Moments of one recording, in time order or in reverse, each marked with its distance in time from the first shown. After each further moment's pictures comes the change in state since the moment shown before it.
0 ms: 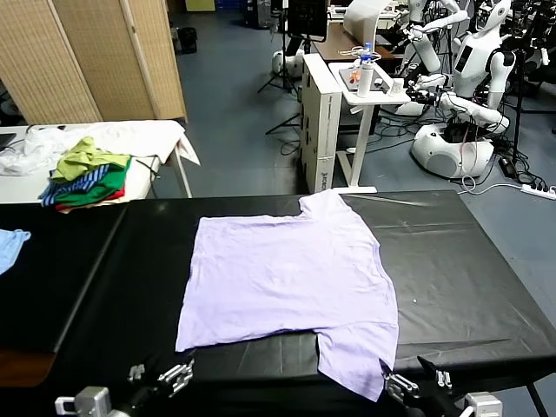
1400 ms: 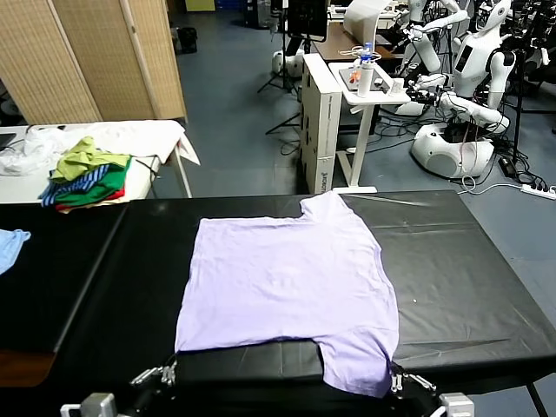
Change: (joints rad) left arm 0.081 -0.064 0.013 -0.038 0.109 -0.059 -0.010; right arm -0.114 0.023 0.016 0.087 0.021 0.014 -0.005
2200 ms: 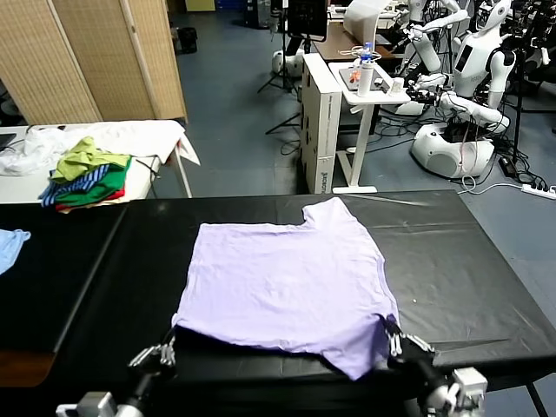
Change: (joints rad) left arm -0.218 -0.113 0.041 0.127 0.127 -0.150 0.055; right arm 0.548 -0.107 -0.107 -0.356 0.083 0.137 -0.027
